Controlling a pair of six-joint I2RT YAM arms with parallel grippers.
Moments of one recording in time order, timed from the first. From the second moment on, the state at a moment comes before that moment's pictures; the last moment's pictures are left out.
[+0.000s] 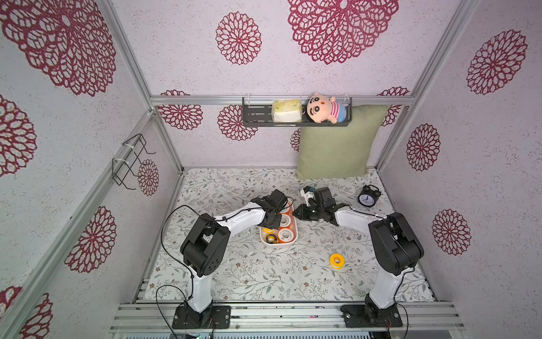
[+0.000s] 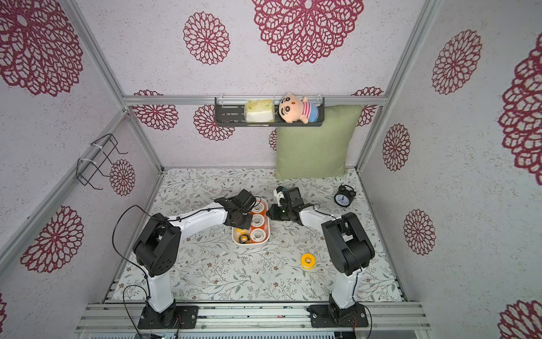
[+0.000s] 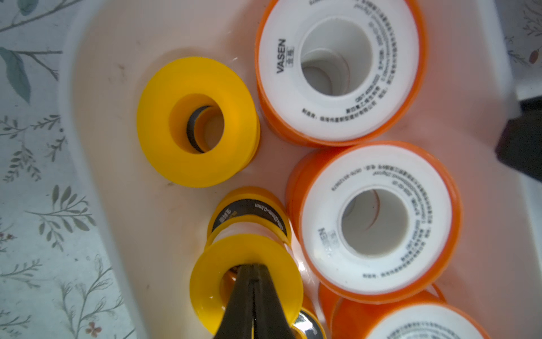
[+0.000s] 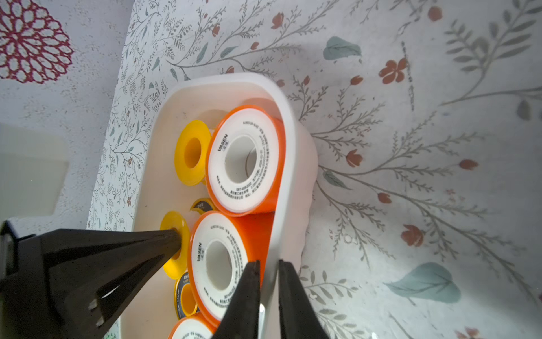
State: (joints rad) left arm -0.66 1.94 1.40 -0.68 -0.18 -0.40; right arm 0.45 1.82 1.09 -0.08 -0.43 0.46
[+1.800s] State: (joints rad) left arm -0.35 1.27 1.05 -0.54 -0.19 -0.36; right arm 0.45 1.10 0.67 -0.60 0.17 0.54
